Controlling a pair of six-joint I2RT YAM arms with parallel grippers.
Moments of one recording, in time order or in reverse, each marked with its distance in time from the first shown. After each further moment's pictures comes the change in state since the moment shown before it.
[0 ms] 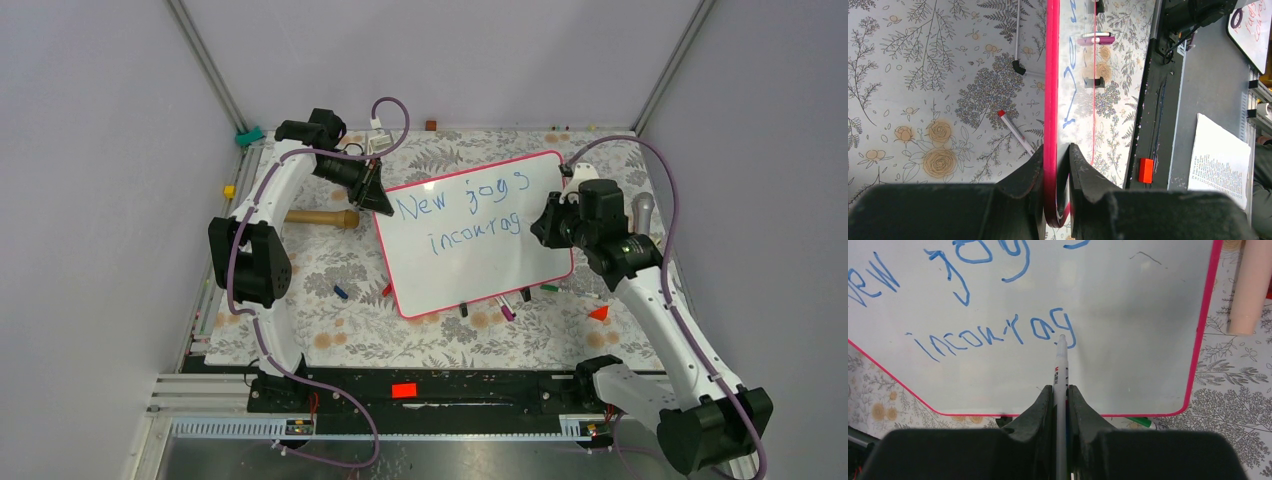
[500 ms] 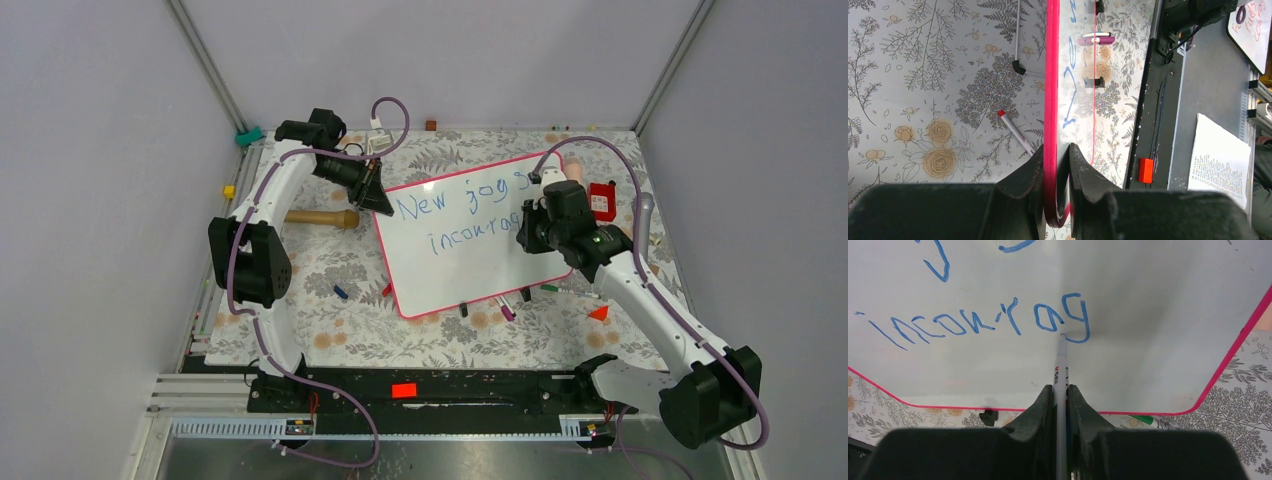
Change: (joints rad) left arm 0.000 0.000 0.000 0.000 0.000 0.000; right arm 0.127 0.127 0.000 0.000 0.137 -0.018
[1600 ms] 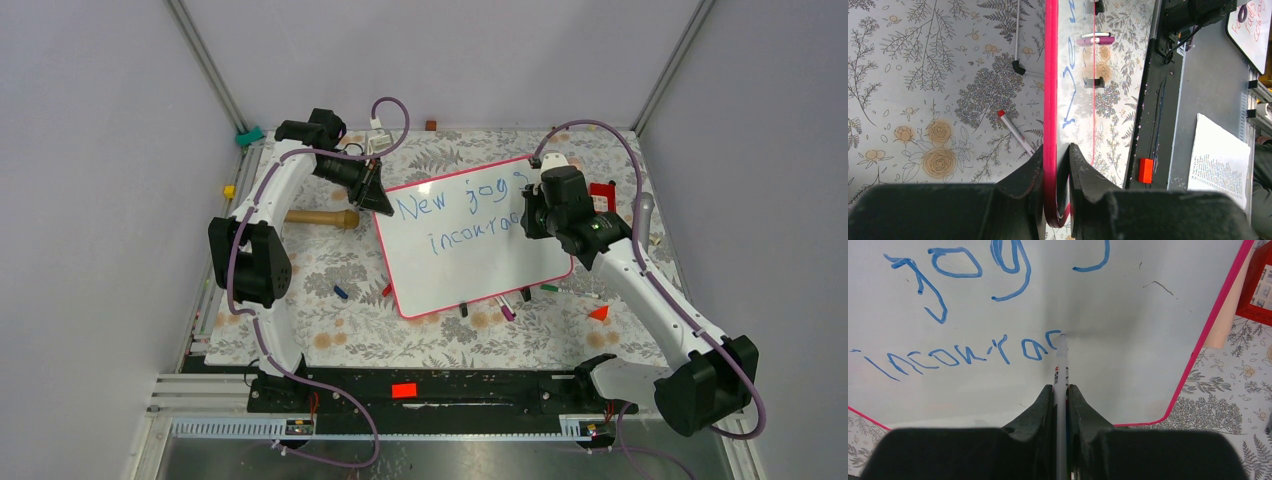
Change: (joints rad) left arm 0.000 0.000 0.000 0.000 0.002 0.000; right arm 0.003 0.058 0.109 -0.015 0.095 -0.032
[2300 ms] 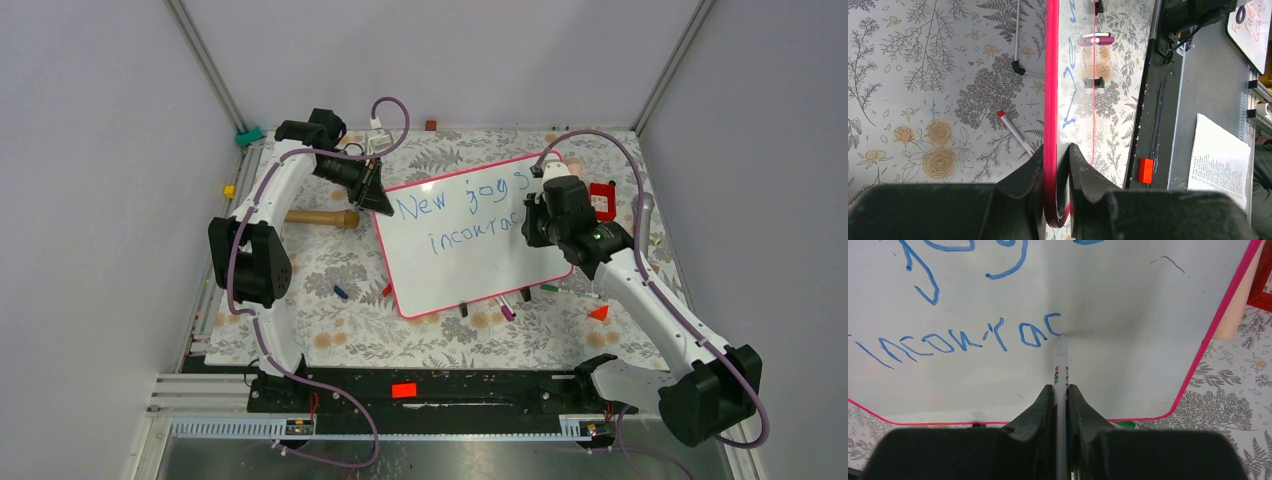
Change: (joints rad) left arm 0.000 0.000 0.000 0.000 0.001 0.000; right arm 0.000 -0.052 -0.076 0.025 -0.023 0.007
